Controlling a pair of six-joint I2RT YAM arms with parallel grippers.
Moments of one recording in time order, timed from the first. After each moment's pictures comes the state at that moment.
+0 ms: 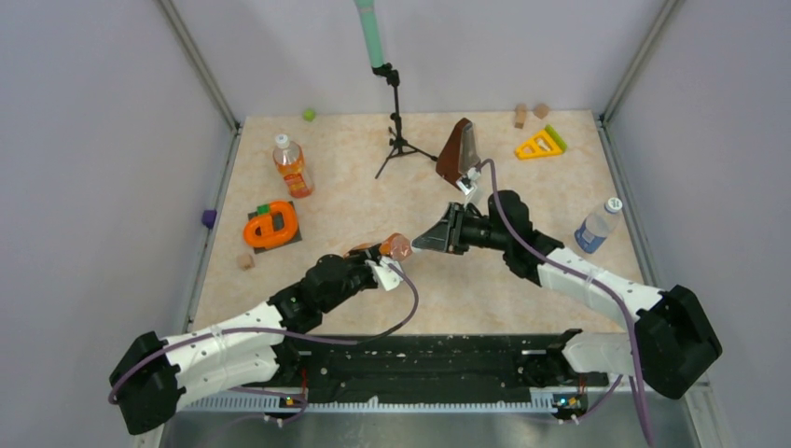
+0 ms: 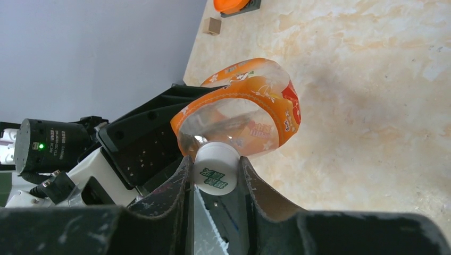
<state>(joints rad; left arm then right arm) -0.91 0.87 0.36 0.23 -0.10 0.63 0.64 1.21 0.70 0.19 -0.52 0.86</state>
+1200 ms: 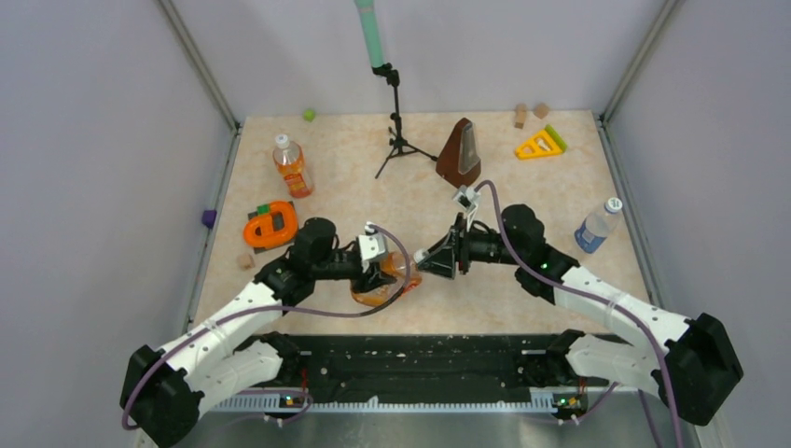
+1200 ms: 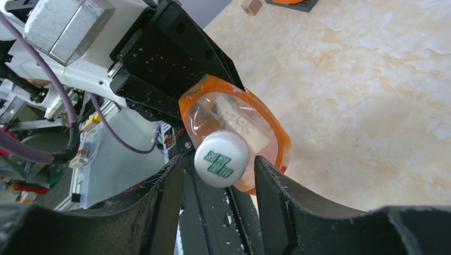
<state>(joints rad) -0.61 0.93 0.59 -0.17 0.72 0.33 0.71 1.04 0.63 0.21 -0.65 0.50</state>
